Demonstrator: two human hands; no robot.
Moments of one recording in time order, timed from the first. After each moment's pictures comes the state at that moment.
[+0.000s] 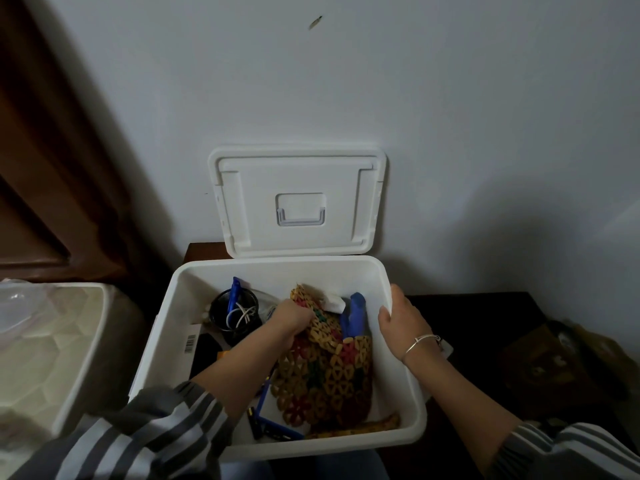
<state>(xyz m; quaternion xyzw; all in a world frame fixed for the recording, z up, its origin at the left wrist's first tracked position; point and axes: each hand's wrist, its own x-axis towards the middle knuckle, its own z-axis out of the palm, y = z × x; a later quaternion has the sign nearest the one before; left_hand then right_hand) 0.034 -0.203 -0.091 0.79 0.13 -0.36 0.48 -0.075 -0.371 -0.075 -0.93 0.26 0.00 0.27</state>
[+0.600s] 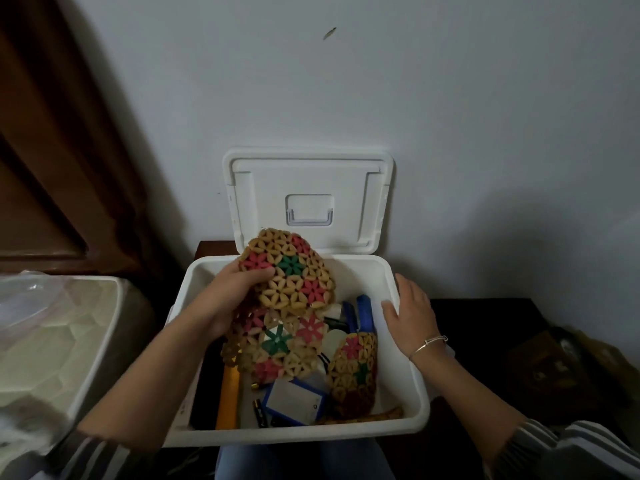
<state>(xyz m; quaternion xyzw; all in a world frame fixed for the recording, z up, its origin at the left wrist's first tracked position) 0.037 -0.104 0.000 0.66 0.02 -0.29 0.69 -0.078 -0.375 -0.079 -0.95 0.21 -0.09 0.23</state>
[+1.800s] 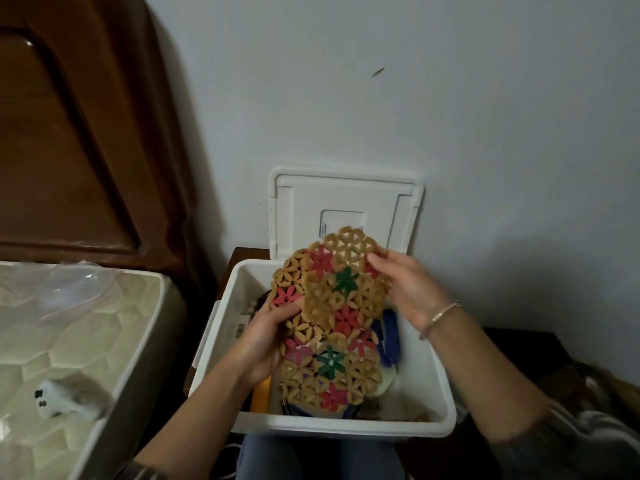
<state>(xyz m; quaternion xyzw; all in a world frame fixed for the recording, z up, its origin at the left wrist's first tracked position) -0.022 -0.071 -0.024 0.44 0.02 -0.33 0.83 -0.047 -0.297 0.045 -0.65 0.14 0.02 0.75</state>
